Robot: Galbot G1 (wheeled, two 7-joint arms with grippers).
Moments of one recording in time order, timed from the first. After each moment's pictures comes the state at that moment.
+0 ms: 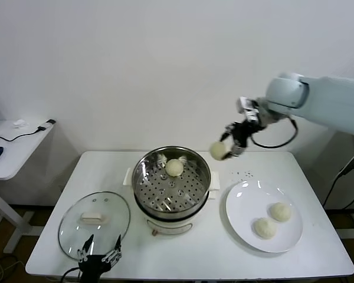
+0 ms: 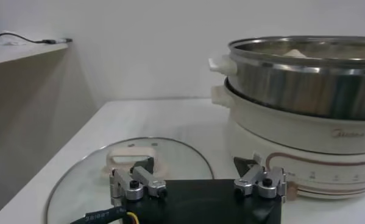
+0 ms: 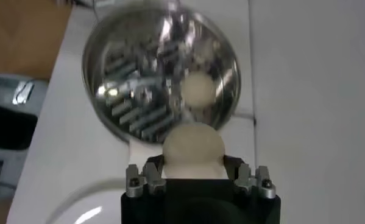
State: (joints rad) left arm 1.85 -1.49 -0.60 -2.11 -0.08 0.13 0.01; right arm 1.02 0.93 -1.66 1.57 1.00 -0.40 -0.76
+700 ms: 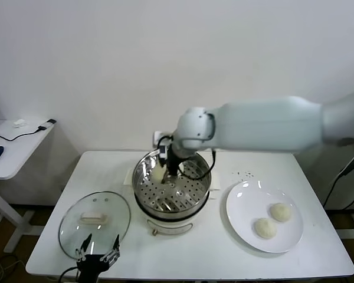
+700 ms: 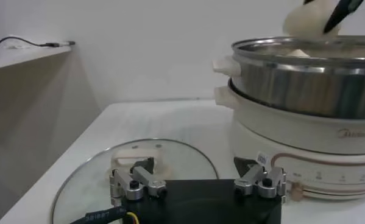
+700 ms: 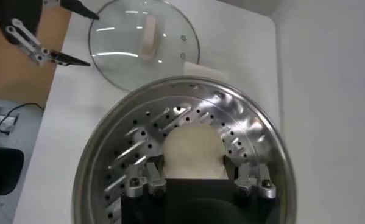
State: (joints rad) left arm 1.85 -1.48 -0.61 -2.10 -0.08 0.13 0.00; right arm 0.77 1.28 -1.58 1.53 1.12 -0.64 -0.39
